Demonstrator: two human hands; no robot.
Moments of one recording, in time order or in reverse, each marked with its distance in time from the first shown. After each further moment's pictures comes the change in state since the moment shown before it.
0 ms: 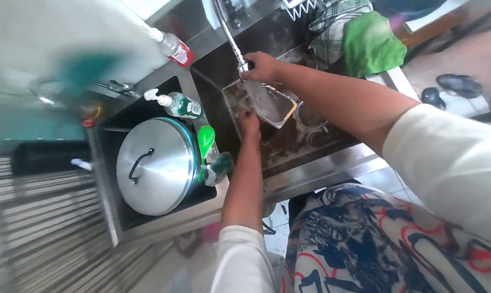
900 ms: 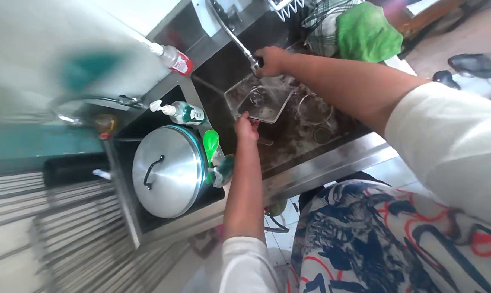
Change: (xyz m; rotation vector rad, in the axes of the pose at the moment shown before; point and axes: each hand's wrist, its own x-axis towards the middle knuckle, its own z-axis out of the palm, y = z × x) left_hand -0.024 0.041 -0.009 -0.309 0.140 -0.220; right_hand -0.003 0.028 -0.035 -0.286 -0.021 0.123
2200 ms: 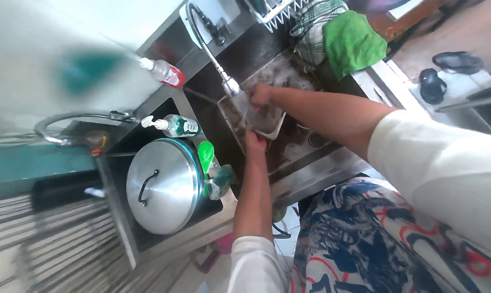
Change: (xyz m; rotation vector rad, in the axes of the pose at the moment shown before) left_hand 0.011 -0.058 0.005 -0.243 -0.128 -0.134; right_hand -0.028 -0.018 0.057 0.626 -0.206 0.269
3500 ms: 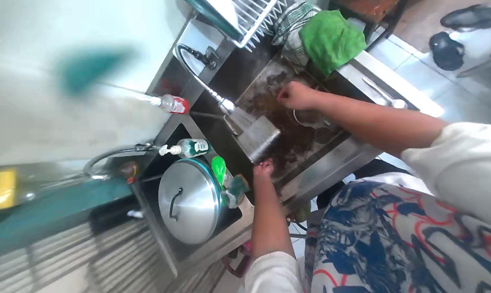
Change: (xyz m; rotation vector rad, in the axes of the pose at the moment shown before) left_hand -0.006 -0.017 -0.068 -0.304 0.307 -0.216; right_hand -0.087 0.072 -0.059 -0.171 0.353 -0.190
